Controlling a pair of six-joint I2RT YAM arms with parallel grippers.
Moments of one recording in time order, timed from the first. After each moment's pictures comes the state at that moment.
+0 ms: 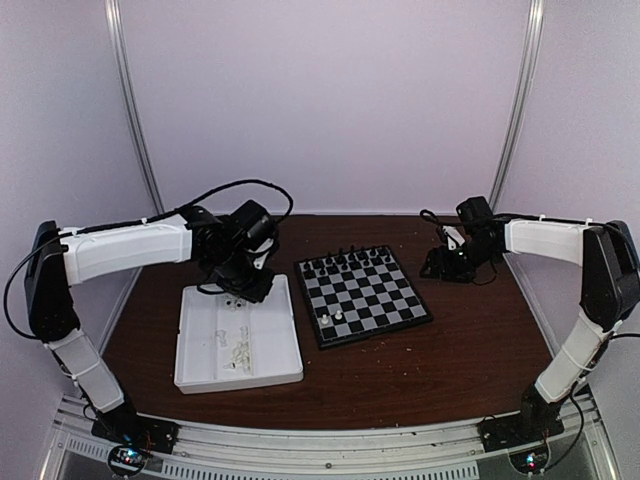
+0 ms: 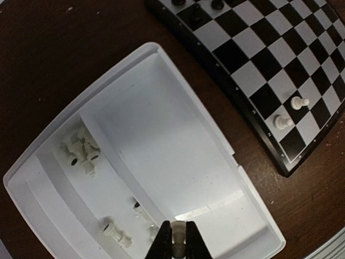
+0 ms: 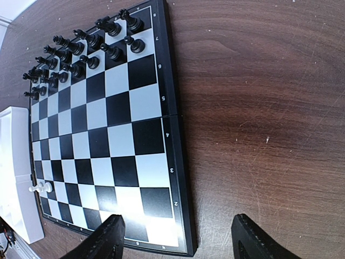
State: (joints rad) left arm -0.79 1.67 1.31 -0.84 -0.13 -0.37; right arm 0.25 1.66 1.12 -0.50 -0.28 0.27
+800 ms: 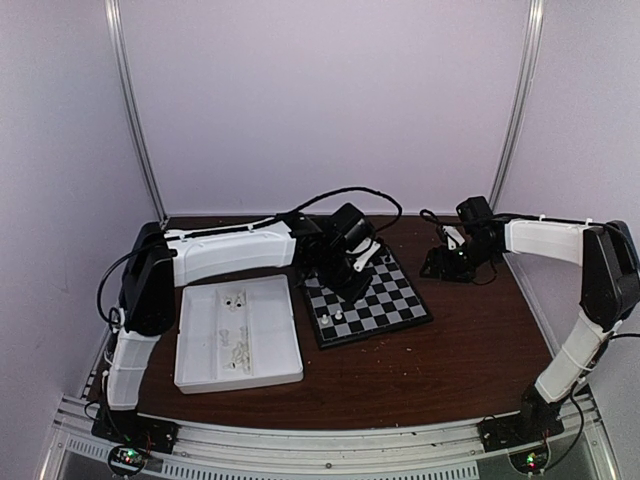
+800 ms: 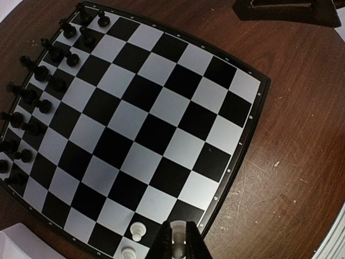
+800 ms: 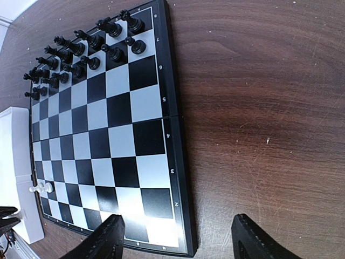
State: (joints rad) left arm -1.00 2.21 1.95 -0.73 0.02 -0.18; right arm 0.25 1.66 1.12 -0.50 -0.28 0.27
